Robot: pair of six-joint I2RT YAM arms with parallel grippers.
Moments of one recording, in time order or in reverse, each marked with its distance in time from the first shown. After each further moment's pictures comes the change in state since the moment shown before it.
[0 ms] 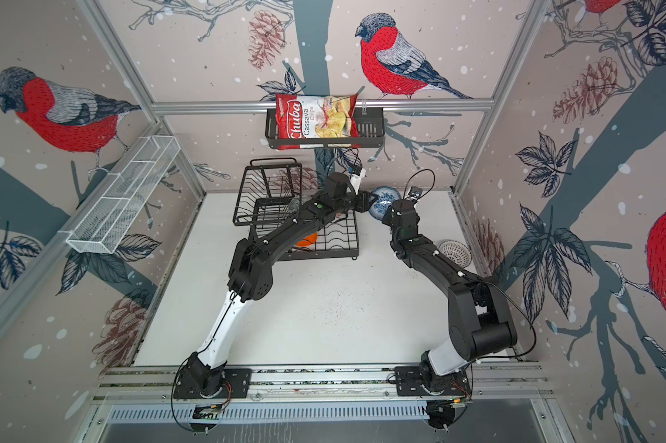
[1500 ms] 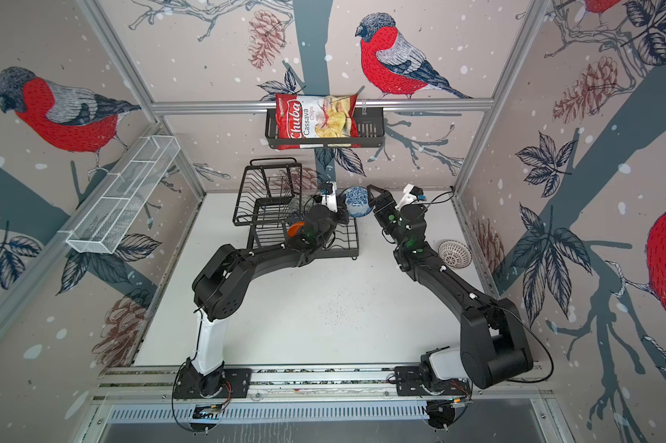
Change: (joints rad) left arm -0.073 -0.369 -0.858 0.855 -0.608 0.148; right arm 0.040 -0.123 -0.085 0.330 -0.513 0.735
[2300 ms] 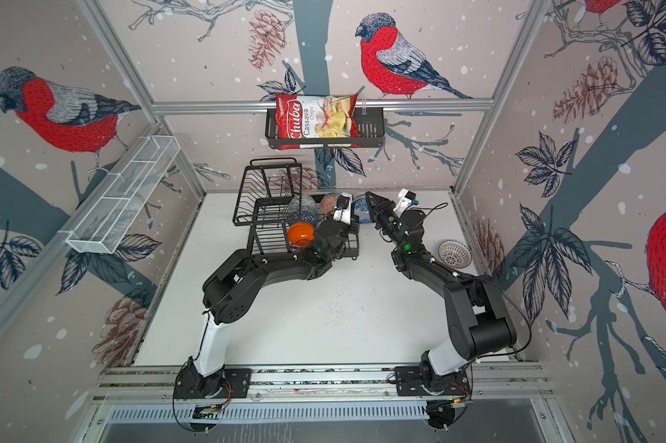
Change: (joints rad) left arm -0.097 0.029 -0.056 0.186 -0.111 0.241; right arm -0.045 0.134 -0.054 0.299 -0.177 0.224
